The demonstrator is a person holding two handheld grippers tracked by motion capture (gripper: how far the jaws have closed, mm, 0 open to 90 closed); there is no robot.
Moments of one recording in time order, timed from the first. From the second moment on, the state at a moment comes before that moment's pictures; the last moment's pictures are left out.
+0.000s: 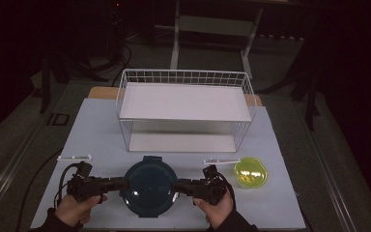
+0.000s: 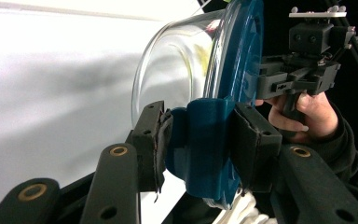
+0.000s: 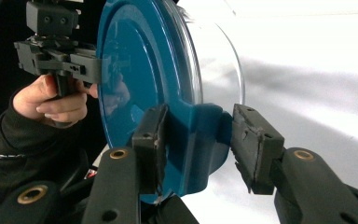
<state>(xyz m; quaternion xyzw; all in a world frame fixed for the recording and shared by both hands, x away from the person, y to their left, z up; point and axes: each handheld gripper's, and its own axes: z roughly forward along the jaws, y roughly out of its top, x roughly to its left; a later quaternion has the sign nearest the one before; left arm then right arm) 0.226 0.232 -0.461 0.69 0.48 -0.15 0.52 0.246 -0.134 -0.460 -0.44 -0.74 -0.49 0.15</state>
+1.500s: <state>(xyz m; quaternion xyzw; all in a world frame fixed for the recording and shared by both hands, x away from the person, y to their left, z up) 0.334 0.160 -0.317 0.69 0.41 -0.10 0.59 0.324 -0.209 -0.317 -0.45 -0.69 -0.56 0.08</state>
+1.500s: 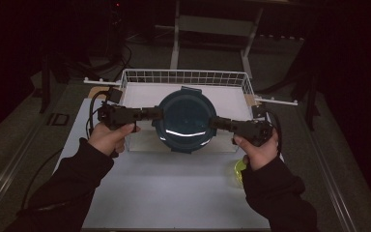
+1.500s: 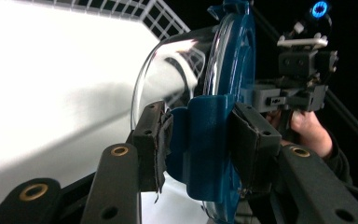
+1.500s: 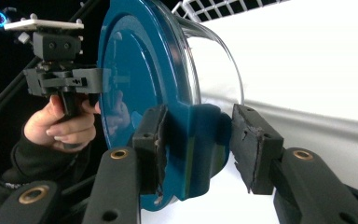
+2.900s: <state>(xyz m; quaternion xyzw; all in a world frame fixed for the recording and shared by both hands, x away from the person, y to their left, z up) 0.432 0.145 -0.352 0.62 0.50 -0.18 0.58 0.421 -0.222 -0.326 -0.54 -0.64 -0.53 0.12</state>
